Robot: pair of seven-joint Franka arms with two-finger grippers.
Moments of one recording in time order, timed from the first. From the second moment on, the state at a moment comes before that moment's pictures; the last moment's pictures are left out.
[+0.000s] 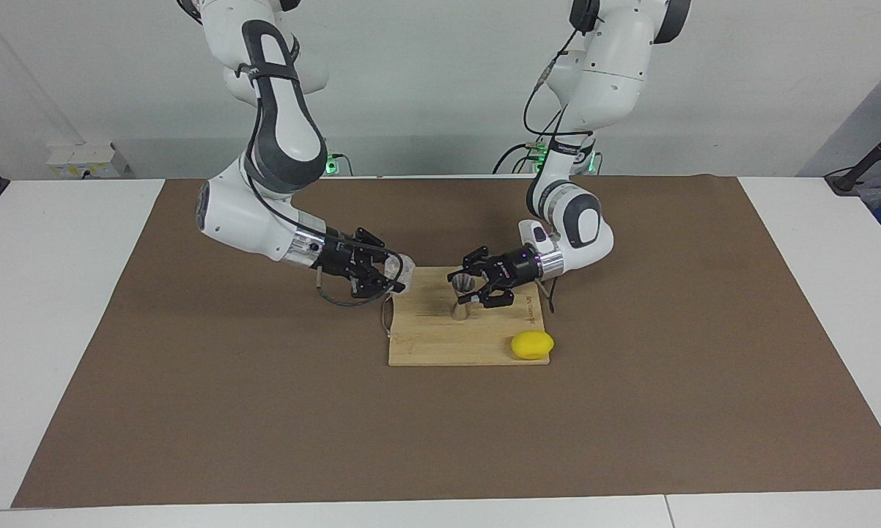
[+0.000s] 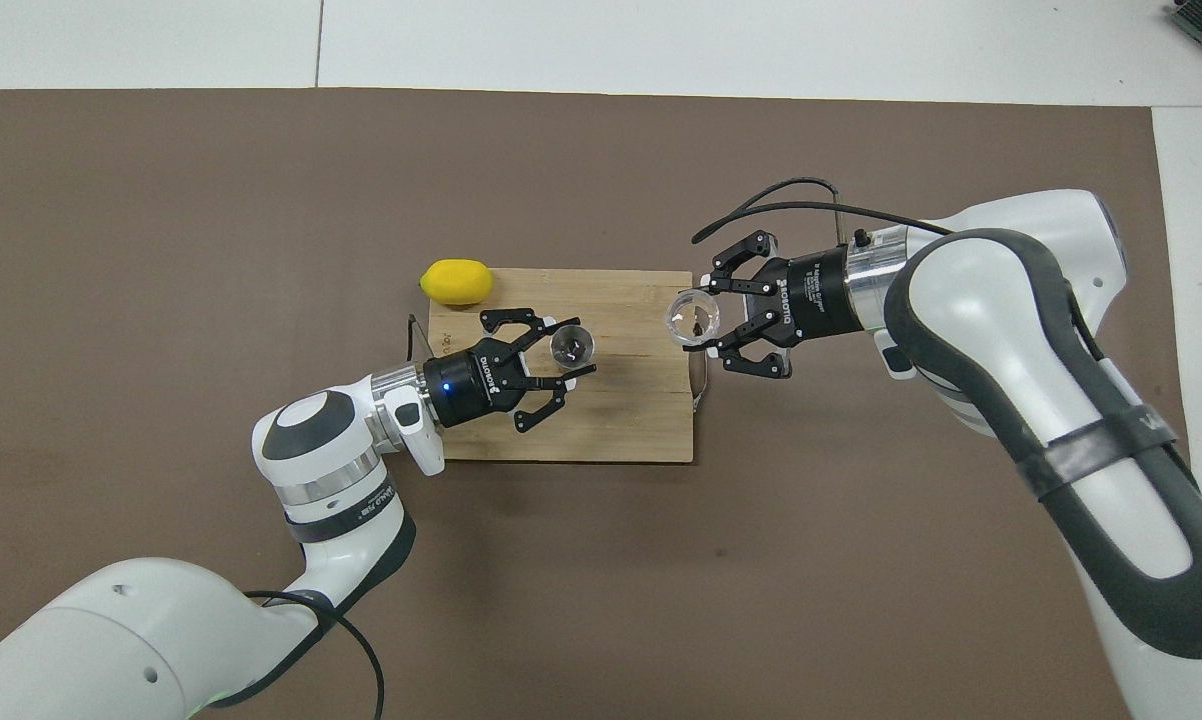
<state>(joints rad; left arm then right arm) -0.36 0.37 -0.02 -2.19 -2.13 1.93 2.69 0.22 0.25 0.00 -1.85 1.00 2.02 1.19</state>
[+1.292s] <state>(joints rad) -0.05 0.33 -0.01 -2.31 -1.81 1.71 2.69 0.33 0.30 0.00 -1.72 0.80 2.09 1.46</state>
